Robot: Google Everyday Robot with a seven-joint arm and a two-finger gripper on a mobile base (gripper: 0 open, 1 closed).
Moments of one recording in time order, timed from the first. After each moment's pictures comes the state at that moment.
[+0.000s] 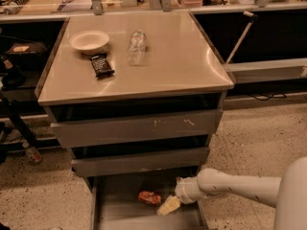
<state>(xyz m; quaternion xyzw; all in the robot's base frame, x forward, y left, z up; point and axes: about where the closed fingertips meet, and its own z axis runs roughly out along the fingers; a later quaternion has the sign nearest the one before) 0.489 -0.068 0.314 -0.43 0.84 0.25 0.22</state>
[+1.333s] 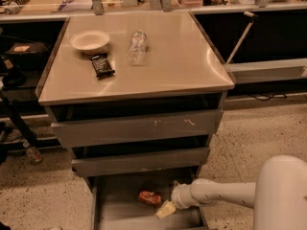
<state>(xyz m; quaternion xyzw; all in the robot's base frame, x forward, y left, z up) 0.503 -0.059 0.243 -0.43 0.84 0.22 0.25</state>
